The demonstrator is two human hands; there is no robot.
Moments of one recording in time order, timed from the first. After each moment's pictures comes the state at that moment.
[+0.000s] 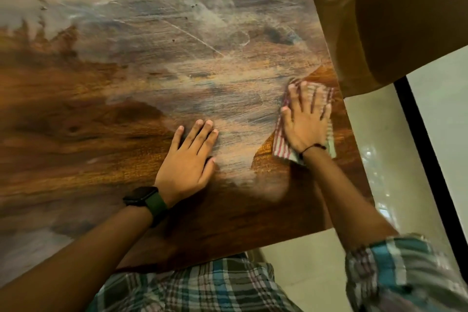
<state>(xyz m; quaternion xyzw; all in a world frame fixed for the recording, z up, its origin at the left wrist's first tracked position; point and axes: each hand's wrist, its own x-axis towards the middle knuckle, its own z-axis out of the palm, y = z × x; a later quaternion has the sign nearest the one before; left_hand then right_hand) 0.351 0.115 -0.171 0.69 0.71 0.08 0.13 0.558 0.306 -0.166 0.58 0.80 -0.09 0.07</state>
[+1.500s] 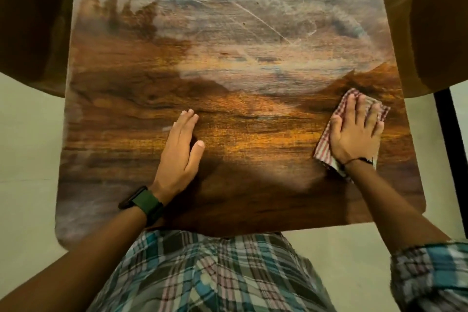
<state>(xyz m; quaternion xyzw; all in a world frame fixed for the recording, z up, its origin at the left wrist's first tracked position) 0.276 0.018 -0.162 0.46 0.75 0.38 0.27 0.546 0.246 -0.159 0.64 0.76 -0.06 0.08</state>
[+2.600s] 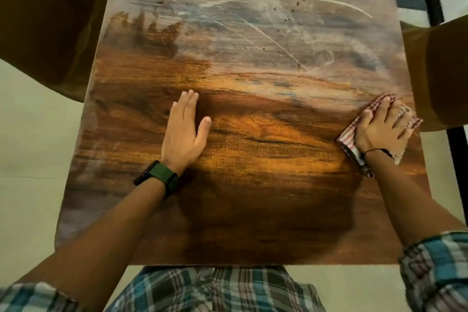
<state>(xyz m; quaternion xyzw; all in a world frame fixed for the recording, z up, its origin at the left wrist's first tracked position) 0.231 0.071 -0.162 0.43 0.82 0.34 0.17 0.515 0.324 -0.155 0.70 0.71 -0.07 0.05</state>
